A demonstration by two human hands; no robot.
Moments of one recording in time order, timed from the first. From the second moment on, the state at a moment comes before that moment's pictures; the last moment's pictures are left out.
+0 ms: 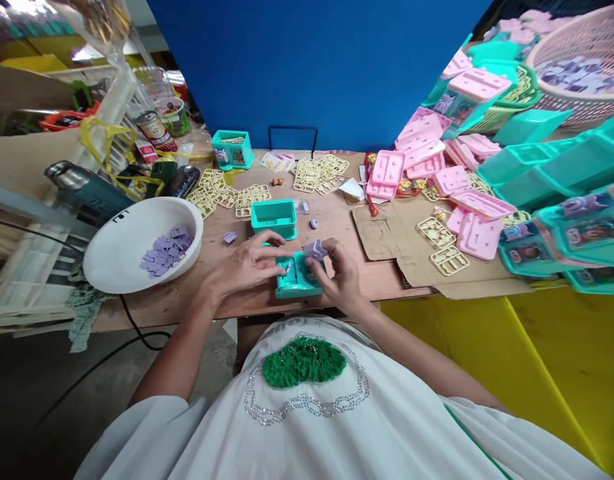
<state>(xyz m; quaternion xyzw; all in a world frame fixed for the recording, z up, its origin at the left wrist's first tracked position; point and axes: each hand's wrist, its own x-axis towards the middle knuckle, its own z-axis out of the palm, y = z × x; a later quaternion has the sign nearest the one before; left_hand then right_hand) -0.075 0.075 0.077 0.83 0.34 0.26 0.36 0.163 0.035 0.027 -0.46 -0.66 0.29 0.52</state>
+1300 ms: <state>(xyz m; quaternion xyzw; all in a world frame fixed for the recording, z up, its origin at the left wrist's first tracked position) -0.060 0.053 0.050 0.78 0.39 0.36 0.34 0.146 0.030 0.020 -0.39 -0.70 0.16 0.58</state>
